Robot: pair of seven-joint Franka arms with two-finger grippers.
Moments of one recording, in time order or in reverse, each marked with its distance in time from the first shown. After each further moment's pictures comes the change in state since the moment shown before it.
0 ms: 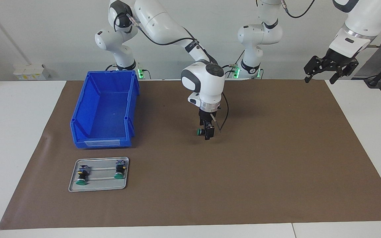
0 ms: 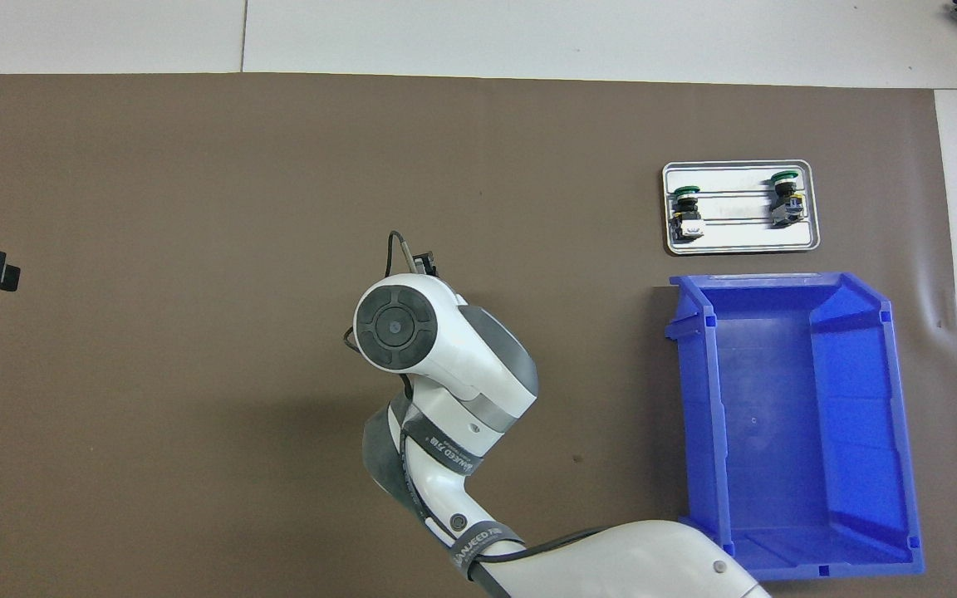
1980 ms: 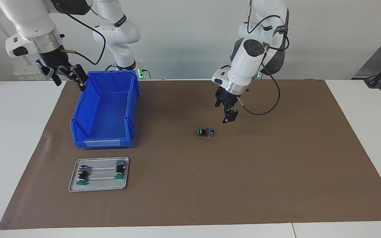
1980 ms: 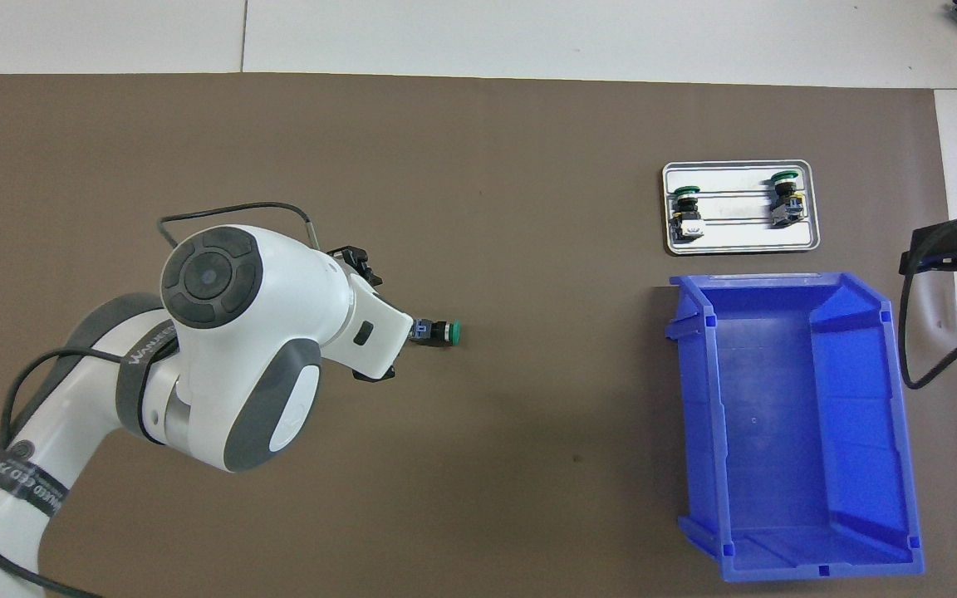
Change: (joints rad) left arm -0.490 0.099 -0.059 -0.477 -0.161 0.705 0.832; right arm -0.722 -0.560 0.000 -0.046 0.117 -0.623 -1.880
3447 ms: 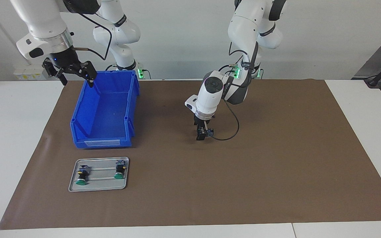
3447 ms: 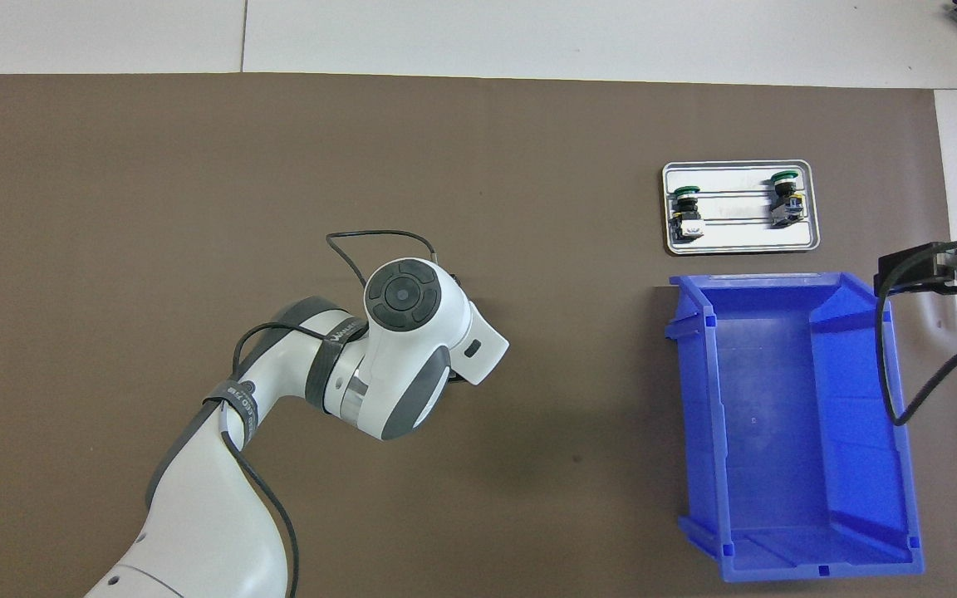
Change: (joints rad) left arm -0.139 0.321 -0.002 0.086 -0.004 0.177 0.027; right arm 0.041 -0.002 0.018 0.004 -0.030 -0.045 -0.111
